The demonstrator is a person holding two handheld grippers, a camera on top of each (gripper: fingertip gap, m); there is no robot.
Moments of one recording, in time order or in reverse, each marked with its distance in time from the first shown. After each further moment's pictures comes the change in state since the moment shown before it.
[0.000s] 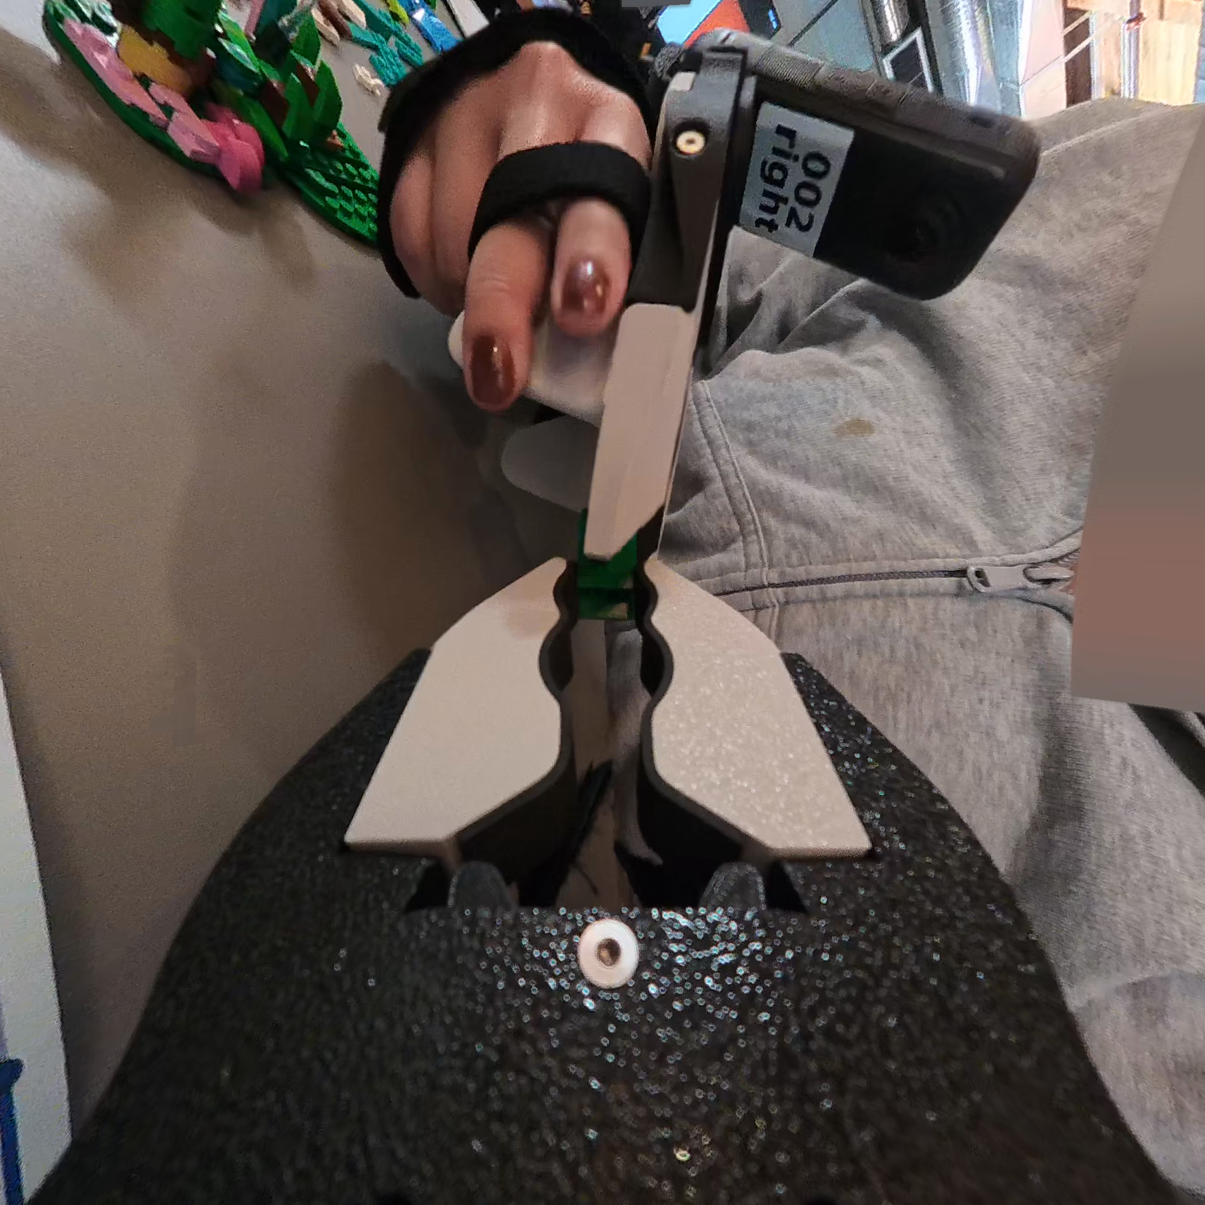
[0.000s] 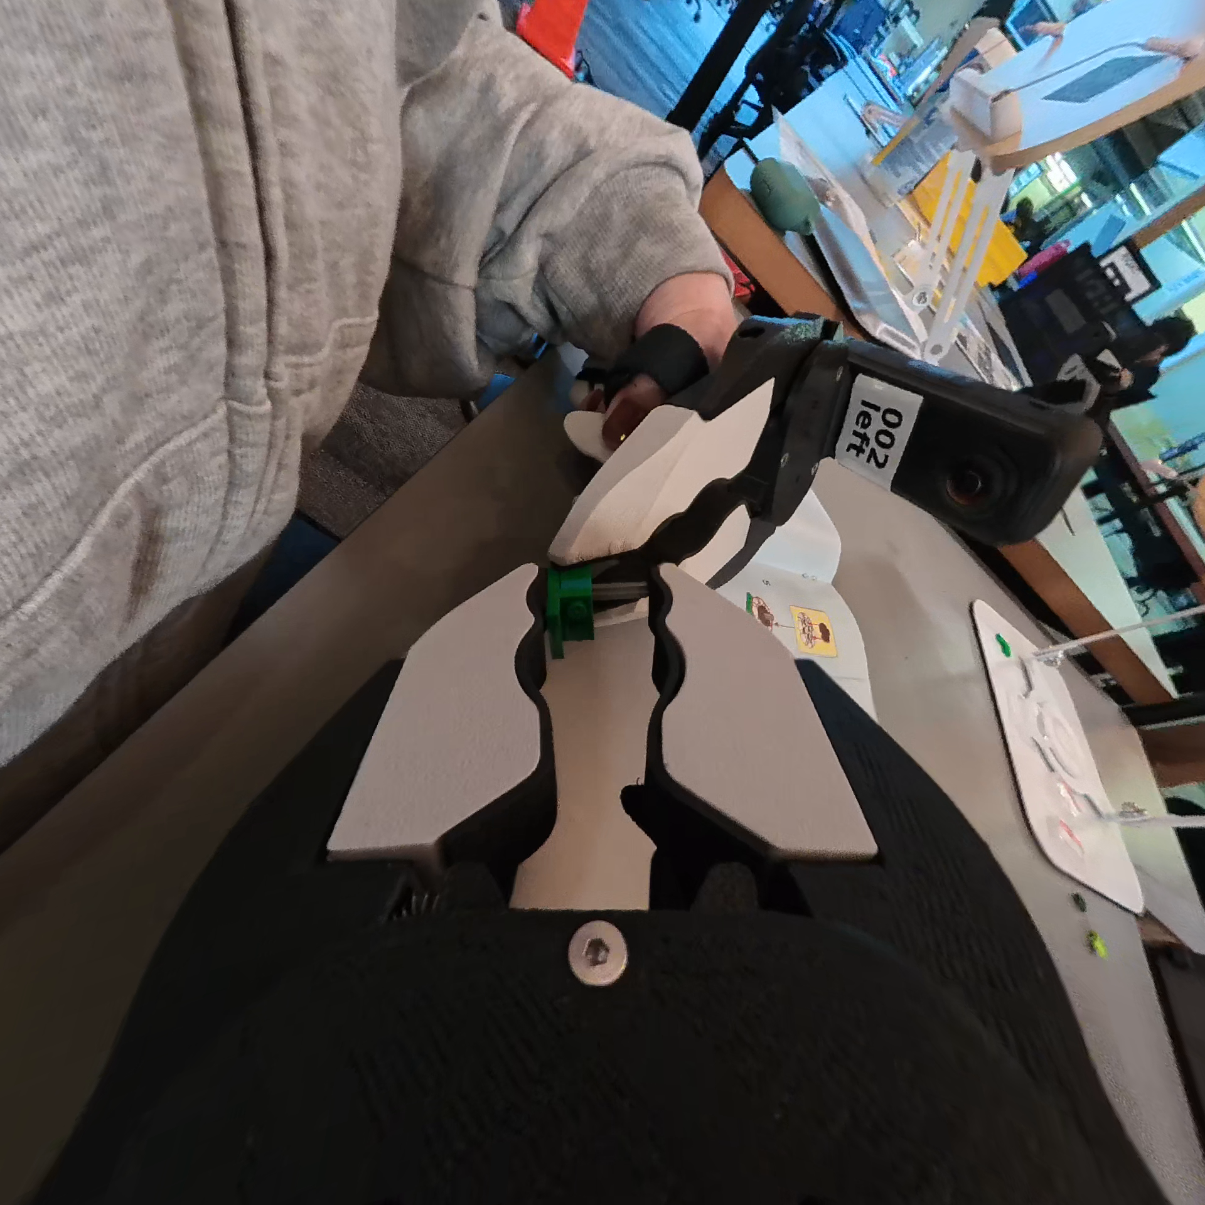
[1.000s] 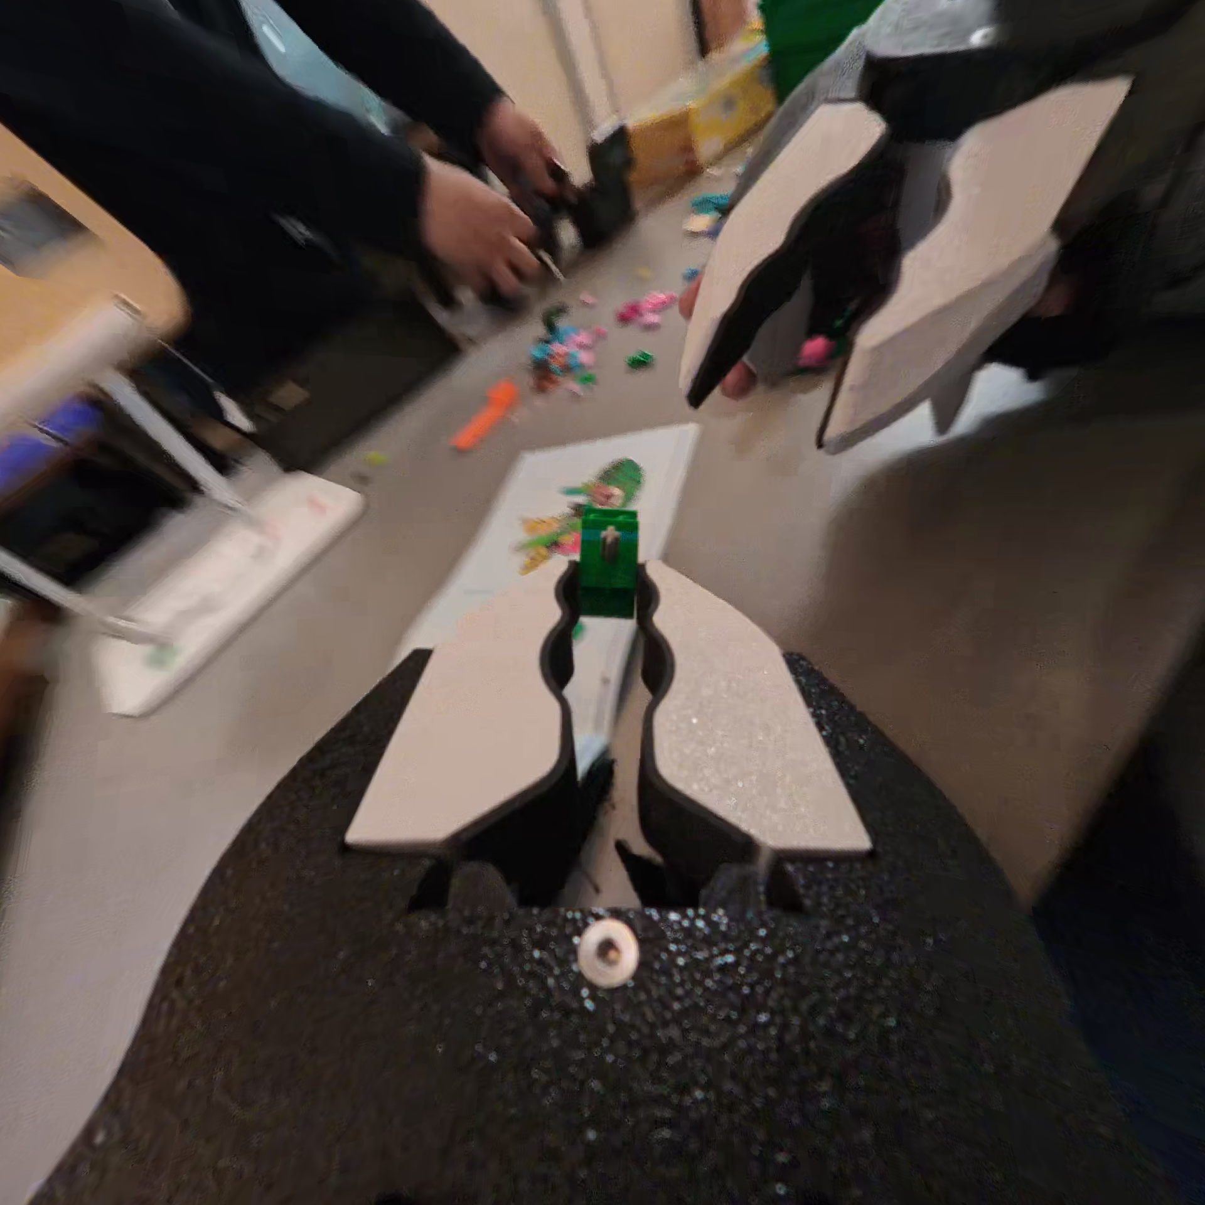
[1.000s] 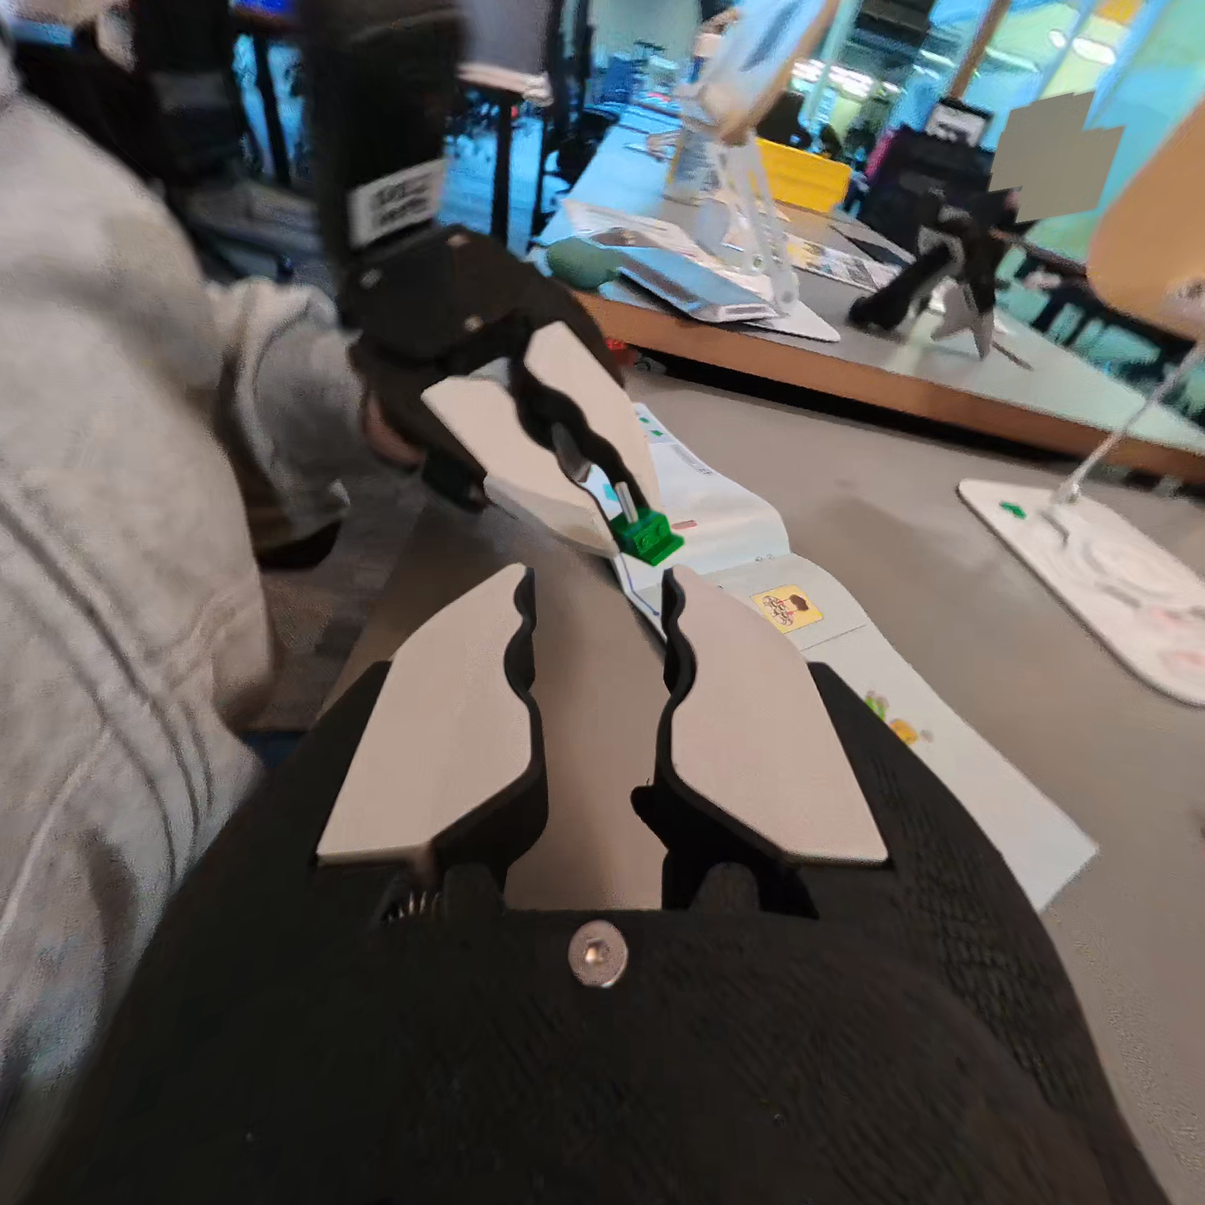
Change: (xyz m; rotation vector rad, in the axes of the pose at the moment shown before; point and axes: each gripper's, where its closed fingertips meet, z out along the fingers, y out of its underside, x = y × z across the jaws) left arm -0.016 -0.024 -0.100 0.250 -1.252 0.867; right arm 0.053 -0.012 0.013 0.116 0.184 0.484
